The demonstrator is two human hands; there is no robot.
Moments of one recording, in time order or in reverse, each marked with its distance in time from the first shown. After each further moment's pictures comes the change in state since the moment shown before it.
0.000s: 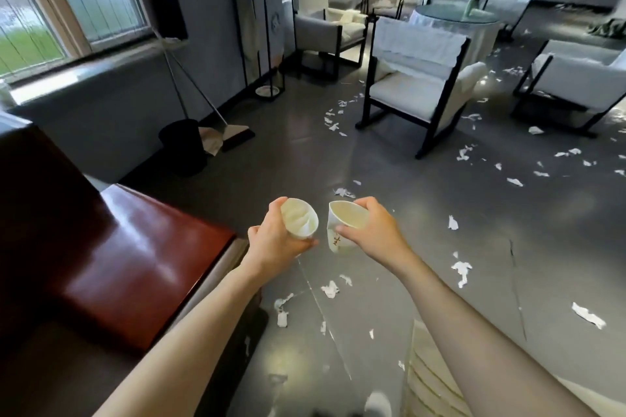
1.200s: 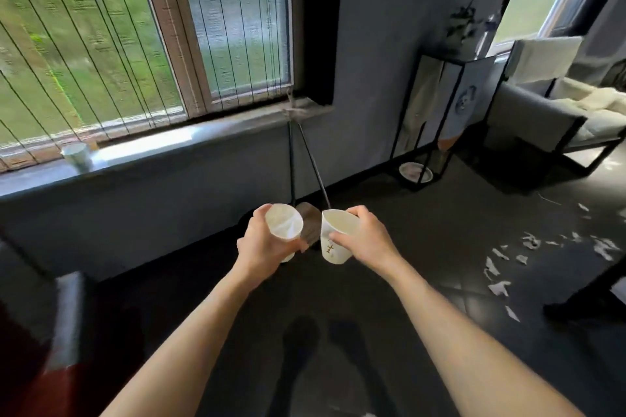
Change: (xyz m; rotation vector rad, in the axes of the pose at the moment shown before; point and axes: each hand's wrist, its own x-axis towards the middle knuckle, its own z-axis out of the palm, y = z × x) left_hand 0.844 -0.169 -0.186 -0.166 0.603 -0.475; right_hand 0.934 -0.272 0.234 -0.036 -0.559 -0.394
